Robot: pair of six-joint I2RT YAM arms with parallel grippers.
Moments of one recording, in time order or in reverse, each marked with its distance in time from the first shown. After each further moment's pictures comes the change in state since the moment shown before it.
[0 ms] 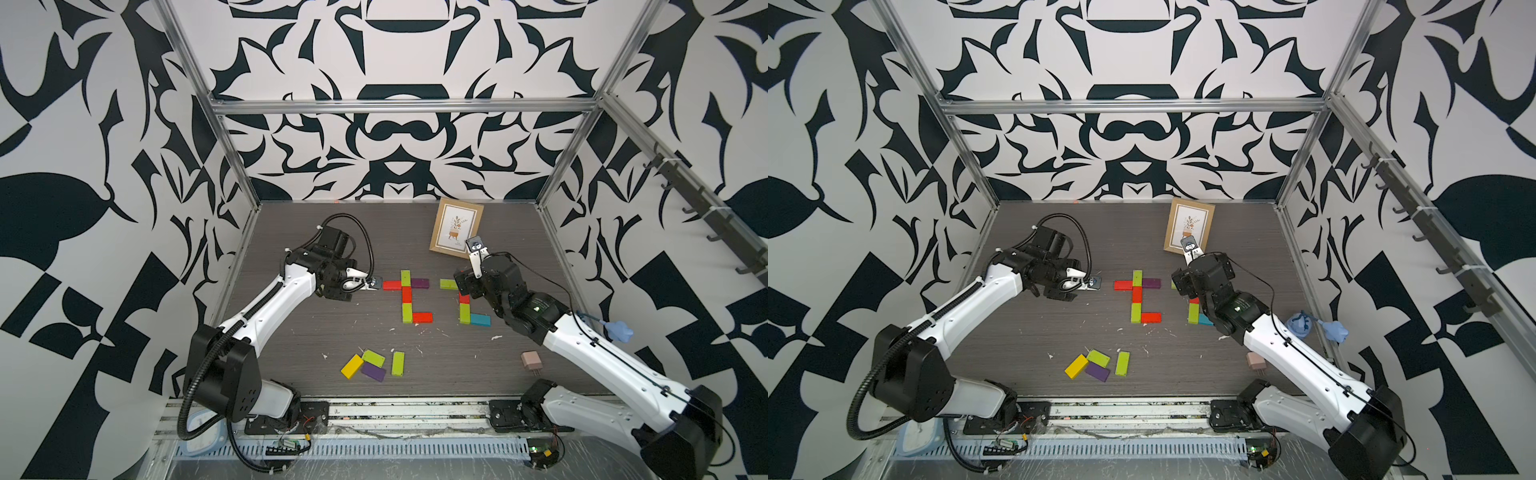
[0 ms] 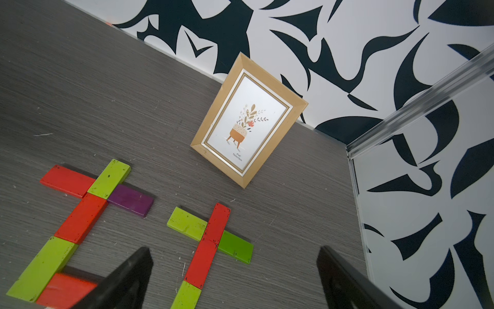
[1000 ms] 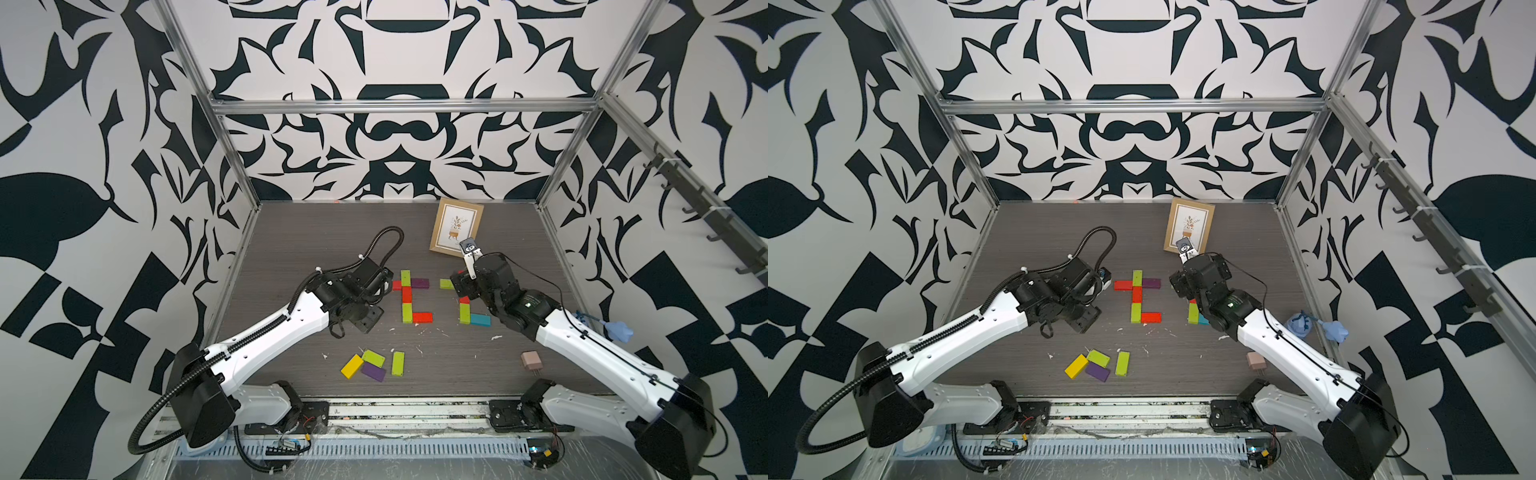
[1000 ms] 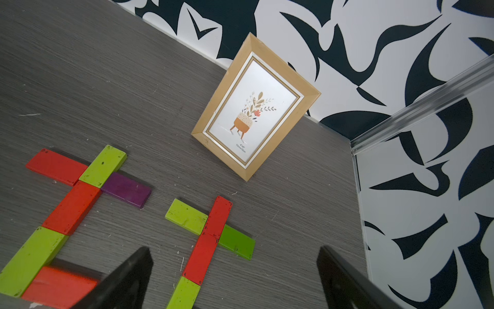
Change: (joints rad) left arm -0.411 -0.127 -0.032 -0.195 -0.264 -1.489; right arm 0.000 0.055 -0.003 0.006 0.002 -0.012
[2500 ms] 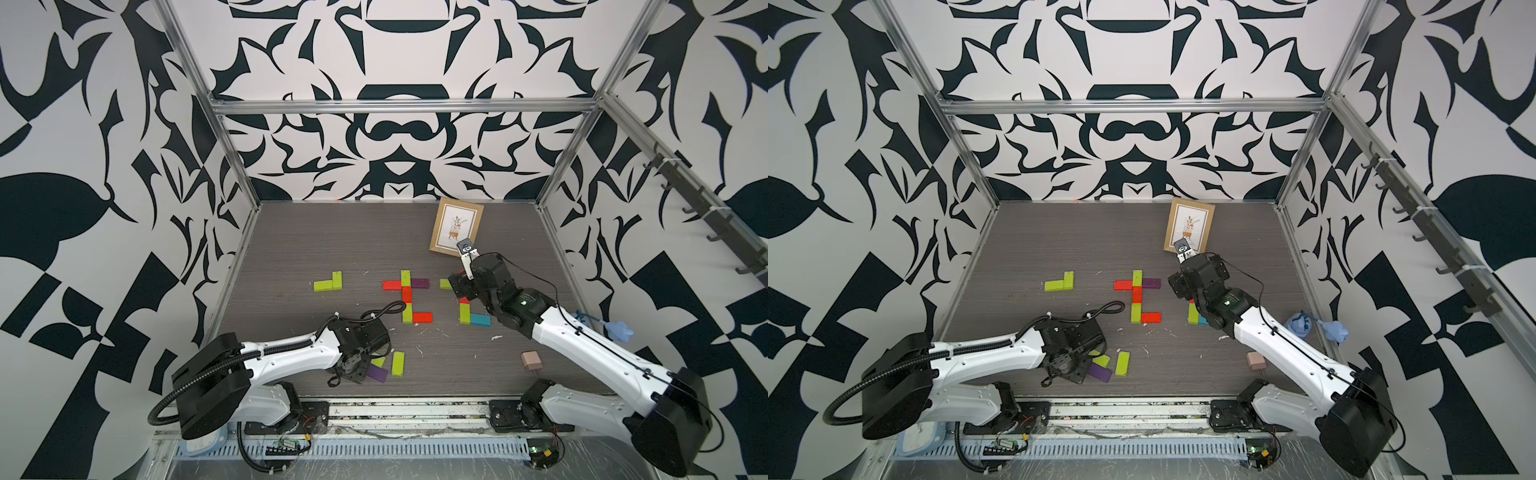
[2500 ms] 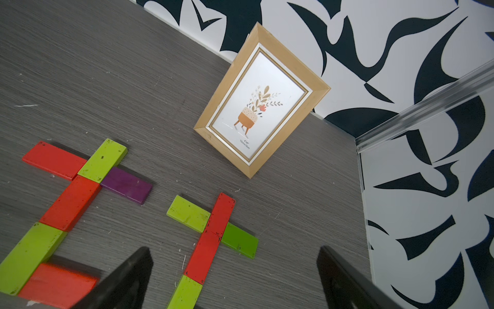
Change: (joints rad) left arm -0.200 0.041 -0.435 0.120 0.039 -0.563; right arm 0.000 0.031 0.000 0.003 -0.008 -0.001
